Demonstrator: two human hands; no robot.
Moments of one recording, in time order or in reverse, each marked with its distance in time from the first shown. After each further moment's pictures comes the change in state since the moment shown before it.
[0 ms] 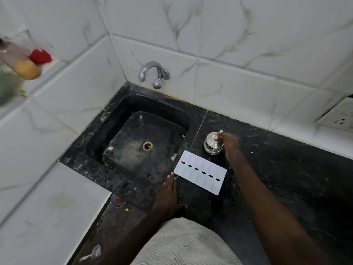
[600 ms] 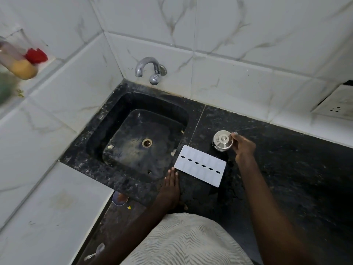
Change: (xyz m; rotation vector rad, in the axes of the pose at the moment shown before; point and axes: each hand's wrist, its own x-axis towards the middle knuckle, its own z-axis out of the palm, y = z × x) left_hand -0.002 0.006 -0.006 0.186 -0.072 0.032; right_hand -0.006 0.034 -0.049 0.487 0.086 0.083
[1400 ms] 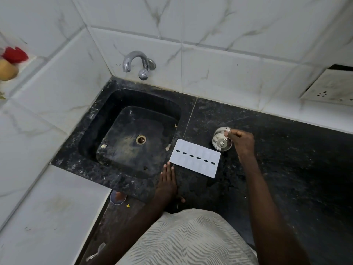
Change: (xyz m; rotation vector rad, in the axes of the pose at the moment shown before) left_hand -0.001 0.004 0.002 0.094 0.004 0.002; right_hand -0.012 0.005 -0.042 -0.478 -0.107 -0.395
